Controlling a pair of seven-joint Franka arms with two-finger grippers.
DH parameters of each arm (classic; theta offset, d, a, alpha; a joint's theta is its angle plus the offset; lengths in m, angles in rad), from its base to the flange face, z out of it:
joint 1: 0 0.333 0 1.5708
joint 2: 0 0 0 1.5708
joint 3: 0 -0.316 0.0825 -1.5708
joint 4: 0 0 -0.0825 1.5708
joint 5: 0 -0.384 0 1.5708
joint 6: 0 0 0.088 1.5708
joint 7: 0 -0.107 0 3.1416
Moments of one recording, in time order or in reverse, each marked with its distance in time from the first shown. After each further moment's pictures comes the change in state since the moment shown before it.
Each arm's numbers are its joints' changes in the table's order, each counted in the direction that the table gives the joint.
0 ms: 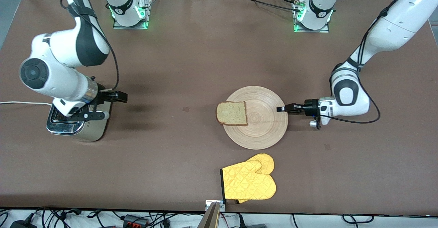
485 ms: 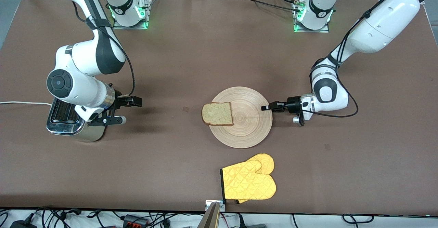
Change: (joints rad) left arm -0.105 -0.030 0.001 -0.014 0.183 -0.100 -0.119; right arm 0.033 -0.052 0.002 0.000 -0.034 -0.049 -0.004
